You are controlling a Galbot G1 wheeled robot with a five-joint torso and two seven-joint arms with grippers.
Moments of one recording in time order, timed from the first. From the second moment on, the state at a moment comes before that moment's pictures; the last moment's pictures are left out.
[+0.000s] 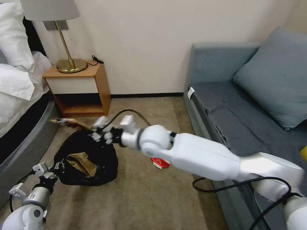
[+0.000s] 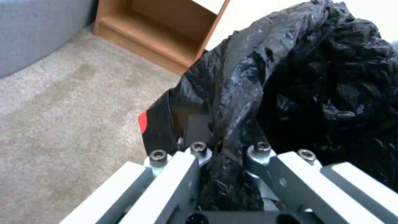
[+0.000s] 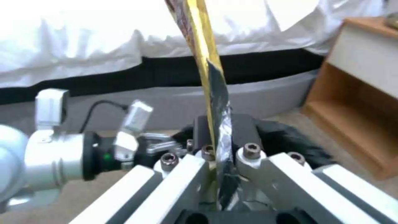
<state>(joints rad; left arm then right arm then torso) 1.43 -1.34 -1.01 -1.75 -0.74 0.25 0.28 -0.09 1.29 -0.83 1.71 0.96 -0.33 0.00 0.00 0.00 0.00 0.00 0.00</state>
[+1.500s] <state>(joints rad) 1.43 -1.39 -1.03 -1.76 -0.72 0.27 0.25 -0.17 1.23 -0.80 1.52 0.76 -0.28 -0.06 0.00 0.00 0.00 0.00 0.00</state>
